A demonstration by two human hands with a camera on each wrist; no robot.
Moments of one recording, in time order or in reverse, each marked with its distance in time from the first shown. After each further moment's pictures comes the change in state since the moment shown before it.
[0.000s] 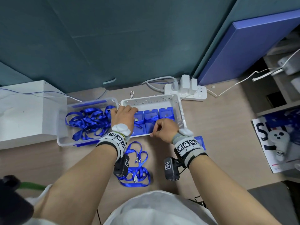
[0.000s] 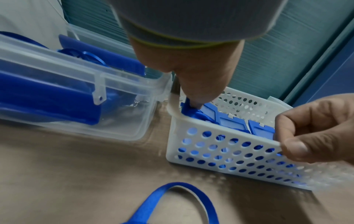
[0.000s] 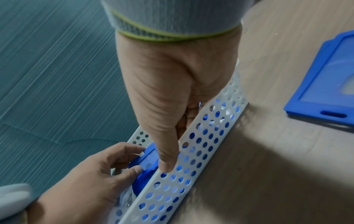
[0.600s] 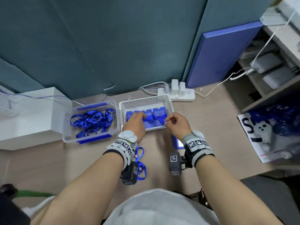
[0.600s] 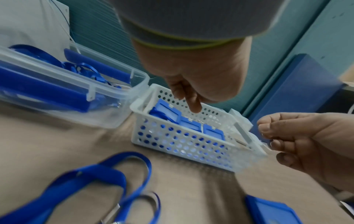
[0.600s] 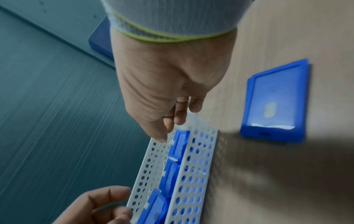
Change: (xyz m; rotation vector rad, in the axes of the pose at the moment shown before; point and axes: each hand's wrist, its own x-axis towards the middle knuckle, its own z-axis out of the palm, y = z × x) left_hand -0.055 0.060 -0.023 -0.442 -0.012 -0.037; right_hand -0.053 0.034 -0.028 0.477 0.411 -0.023
